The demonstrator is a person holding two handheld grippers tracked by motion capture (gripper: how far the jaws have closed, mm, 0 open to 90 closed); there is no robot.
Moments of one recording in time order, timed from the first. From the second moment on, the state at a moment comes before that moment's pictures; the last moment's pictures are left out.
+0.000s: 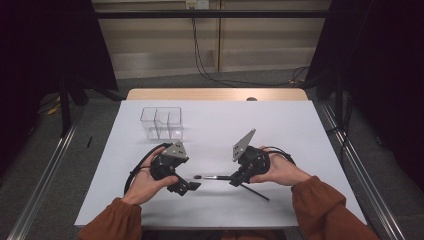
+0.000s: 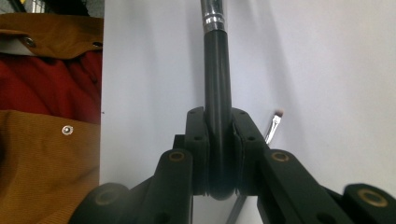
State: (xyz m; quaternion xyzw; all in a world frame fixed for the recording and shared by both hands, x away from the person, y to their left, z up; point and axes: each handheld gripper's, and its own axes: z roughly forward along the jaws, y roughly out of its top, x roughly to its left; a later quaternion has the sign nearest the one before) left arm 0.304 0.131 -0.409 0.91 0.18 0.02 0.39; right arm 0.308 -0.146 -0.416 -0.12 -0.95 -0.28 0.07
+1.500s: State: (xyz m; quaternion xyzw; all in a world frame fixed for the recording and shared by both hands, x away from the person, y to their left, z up) left arm 0.279 0.165 -0.427 0.86 0.24 0.09 0.44; right arm 0.272 -0.177 -0.444 -0.20 -0.88 -0.44 0.01
